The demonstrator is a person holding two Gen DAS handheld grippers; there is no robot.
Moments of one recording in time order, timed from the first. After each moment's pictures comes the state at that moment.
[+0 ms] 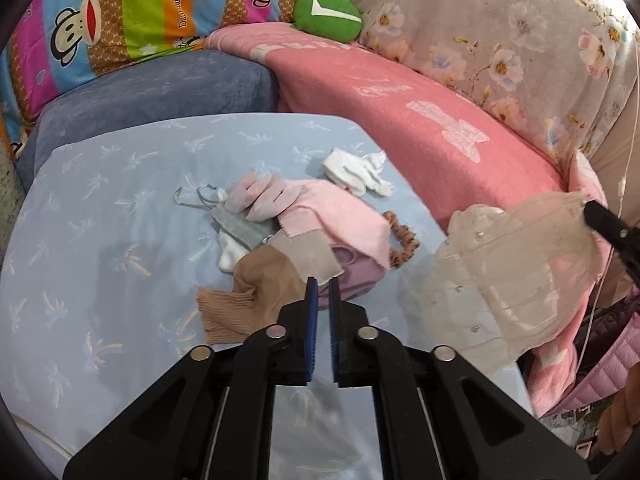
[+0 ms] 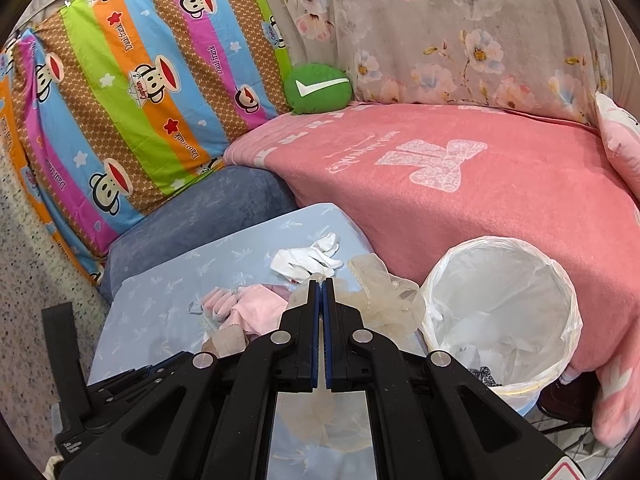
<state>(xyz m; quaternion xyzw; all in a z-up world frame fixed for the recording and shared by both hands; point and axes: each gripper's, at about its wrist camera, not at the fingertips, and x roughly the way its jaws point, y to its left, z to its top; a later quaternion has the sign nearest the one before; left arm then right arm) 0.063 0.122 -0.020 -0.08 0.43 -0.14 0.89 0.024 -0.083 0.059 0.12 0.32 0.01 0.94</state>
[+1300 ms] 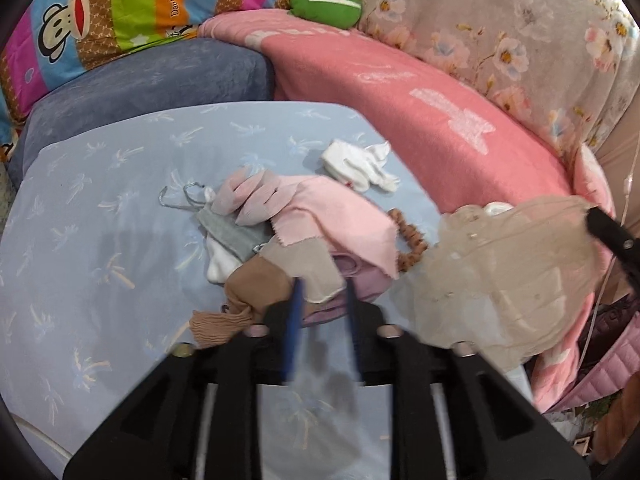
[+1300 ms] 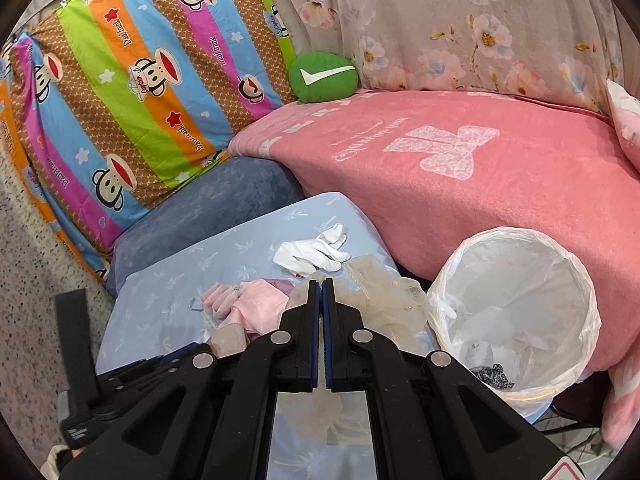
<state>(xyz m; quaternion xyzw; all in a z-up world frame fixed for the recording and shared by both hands) 0.086 0.116 -0.030 -0.07 0.45 -0.14 0.88 0.047 -0.086 0.044 0.13 0.33 0.02 0.93</state>
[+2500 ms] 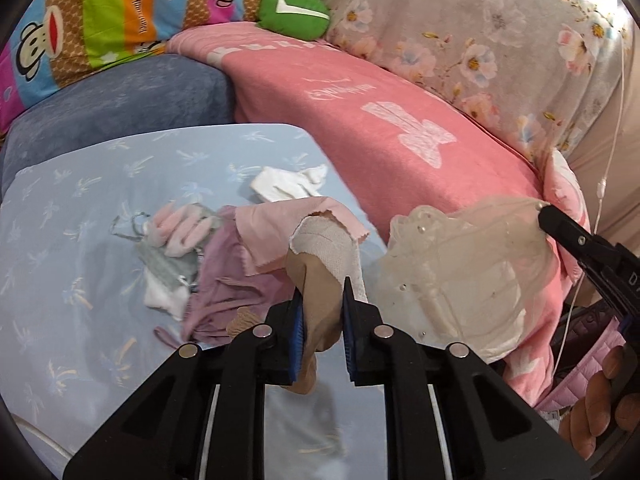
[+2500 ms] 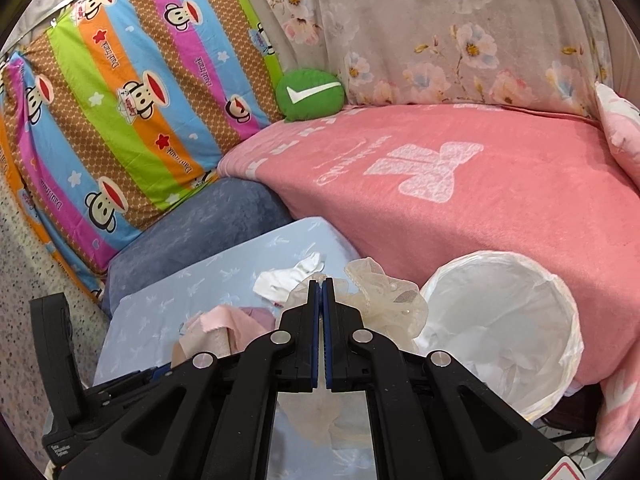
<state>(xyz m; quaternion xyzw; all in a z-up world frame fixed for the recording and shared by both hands) 0.083 0.061 0.010 -0.09 0.43 -0.19 0.88 0.049 -0.133 0.068 0.15 0.30 0.00 0.94</state>
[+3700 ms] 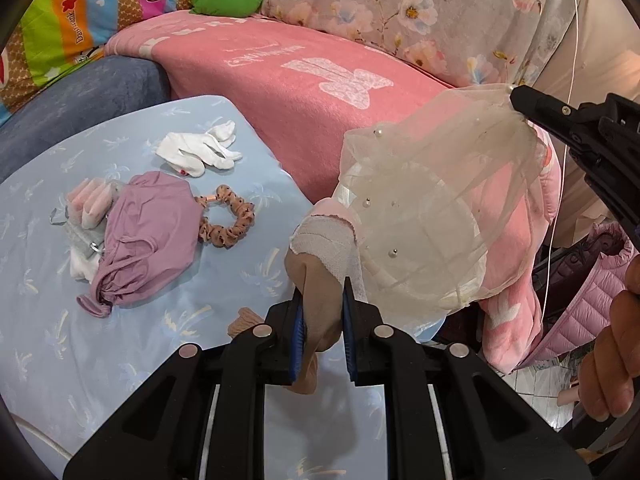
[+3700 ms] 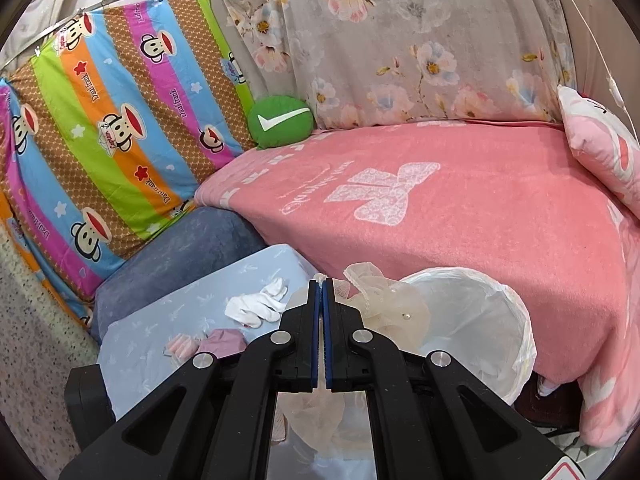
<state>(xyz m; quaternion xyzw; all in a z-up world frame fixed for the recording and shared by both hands) 0.043 -0.007 0.000 -0.03 0.45 -0.26 0.86 0.019 -0.174 0.087 0.16 0.27 -0.04 0.95</state>
